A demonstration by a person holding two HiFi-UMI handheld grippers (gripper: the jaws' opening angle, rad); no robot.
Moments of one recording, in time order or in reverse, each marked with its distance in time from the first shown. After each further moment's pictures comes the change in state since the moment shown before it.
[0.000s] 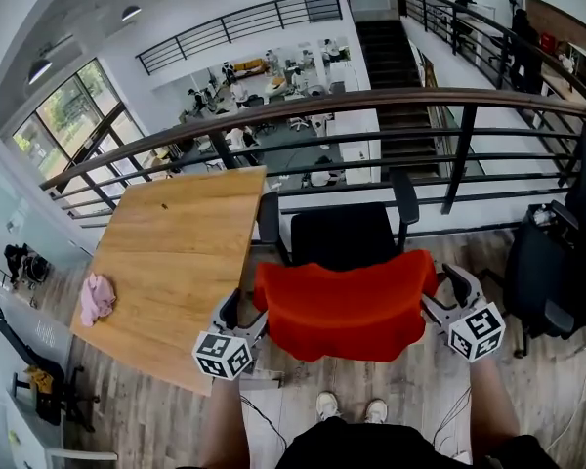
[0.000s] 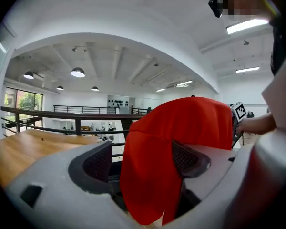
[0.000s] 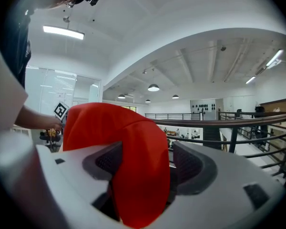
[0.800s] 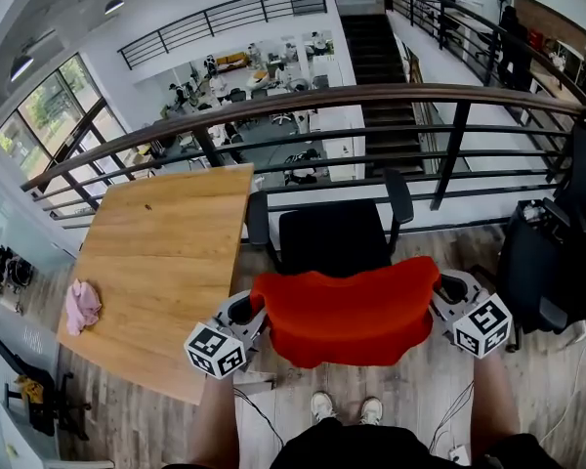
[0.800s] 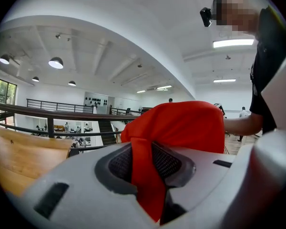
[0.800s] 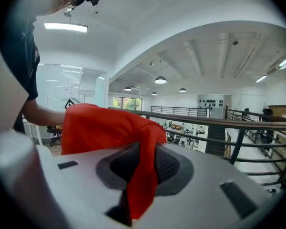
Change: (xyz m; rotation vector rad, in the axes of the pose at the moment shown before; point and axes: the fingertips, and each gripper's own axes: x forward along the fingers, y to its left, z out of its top) left arm 0.041 -0.013 0.008 0.011 -0.022 -0.297; right arm 0.027 0.006 0.007 -0.049 0.103 0.068
